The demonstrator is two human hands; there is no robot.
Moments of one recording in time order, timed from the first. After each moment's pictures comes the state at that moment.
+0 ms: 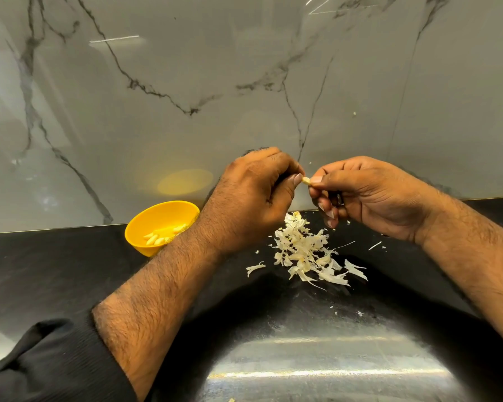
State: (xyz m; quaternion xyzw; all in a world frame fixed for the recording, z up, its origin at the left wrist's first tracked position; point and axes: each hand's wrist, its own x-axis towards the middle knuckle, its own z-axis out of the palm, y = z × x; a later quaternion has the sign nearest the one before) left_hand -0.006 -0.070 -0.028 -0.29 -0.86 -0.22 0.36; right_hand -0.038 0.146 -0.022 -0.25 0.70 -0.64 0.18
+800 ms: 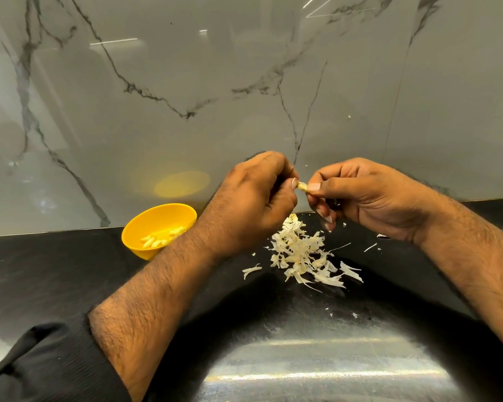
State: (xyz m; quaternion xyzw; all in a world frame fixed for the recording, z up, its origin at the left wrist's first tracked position) left_hand -0.002 -0.069 -0.029 -0.28 -0.88 -0.25 0.30; right_hand -0.038 0.152 -0.021 -0.29 0.70 -0.62 0.18
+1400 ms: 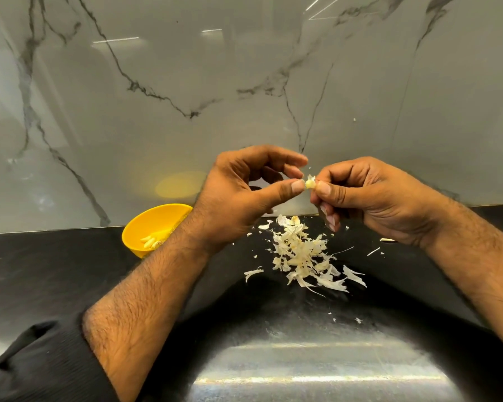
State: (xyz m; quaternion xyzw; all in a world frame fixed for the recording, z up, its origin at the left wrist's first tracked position) left_hand -0.012 -0.087 -0.029 -0.30 -0.77 -0.54 0.18; right_hand -0.039 0.154 -0.022 -0.33 0.68 -0.63 0.16
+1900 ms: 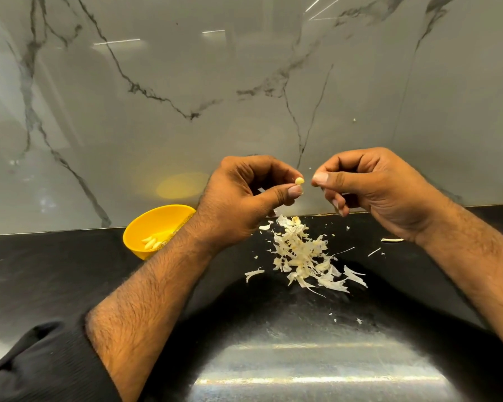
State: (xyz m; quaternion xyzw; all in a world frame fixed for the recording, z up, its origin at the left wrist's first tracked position) left_hand -0.017 -0.087 -0.035 -0.27 -0.79 -0.52 0.17; right_hand -0.043 0.154 -0.021 -0.26 0.72 -0.64 0.04
